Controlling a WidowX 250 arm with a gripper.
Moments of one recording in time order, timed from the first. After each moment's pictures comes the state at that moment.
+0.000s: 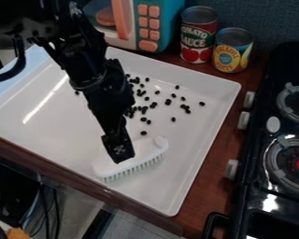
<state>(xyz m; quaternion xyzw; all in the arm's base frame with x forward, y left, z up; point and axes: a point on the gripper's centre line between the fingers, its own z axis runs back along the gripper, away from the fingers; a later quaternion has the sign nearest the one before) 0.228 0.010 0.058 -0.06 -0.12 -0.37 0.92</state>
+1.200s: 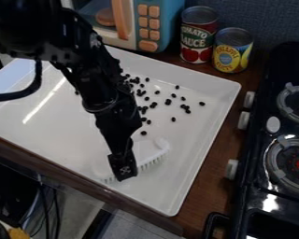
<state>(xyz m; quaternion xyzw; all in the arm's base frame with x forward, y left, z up) 0.224 0.003 0.030 -0.04 -0.09 -0.39 0.92</state>
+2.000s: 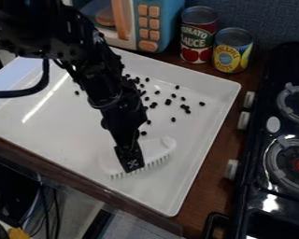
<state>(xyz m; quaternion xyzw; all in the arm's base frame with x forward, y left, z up) 0.237 0.001 0.027 -0.06 -0.11 -0.38 0.92</state>
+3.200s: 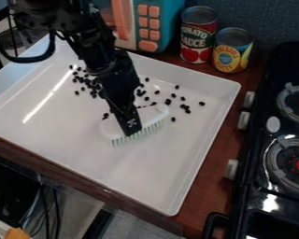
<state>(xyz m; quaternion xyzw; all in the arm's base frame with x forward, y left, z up) 0.283 0.057 0.024 -0.05 -0.11 -0.31 0.94</state>
